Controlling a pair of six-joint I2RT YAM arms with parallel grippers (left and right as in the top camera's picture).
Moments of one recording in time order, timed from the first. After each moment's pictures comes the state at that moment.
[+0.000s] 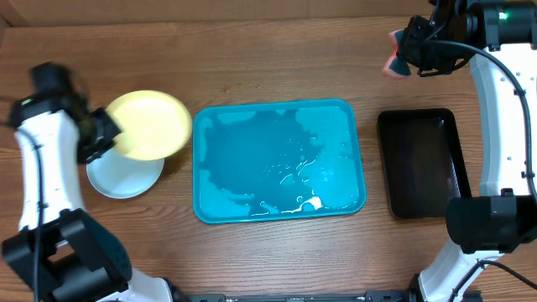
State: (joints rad) left arm 0.41 1.73 1.49 -1.11 0.05 -0.31; right arm 0.01 1.94 2.20 -1.34 -0.24 0.38
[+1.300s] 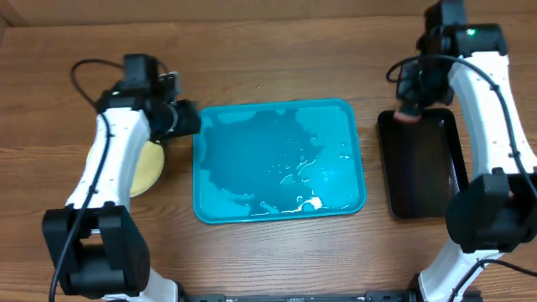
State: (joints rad) left arm 0.02 1.73 1.36 -0.86 0.20 -0.12; right arm 0.01 1.94 1.85 -1.31 0.01 0.22
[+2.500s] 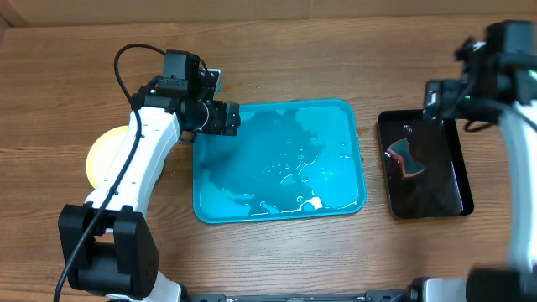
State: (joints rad) left arm -0.14 1.73 1.38 -0.81 0.20 -0.04; right arm -0.13 1.56 1.67 -1.23 -0.02 -0.06
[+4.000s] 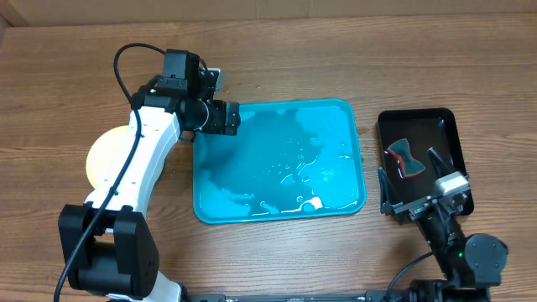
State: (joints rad) left arm -0.14 1.73 1.38 -0.81 0.20 -0.04; right arm -0.02 0.18 0.22 0.02 -0.37 -0.01
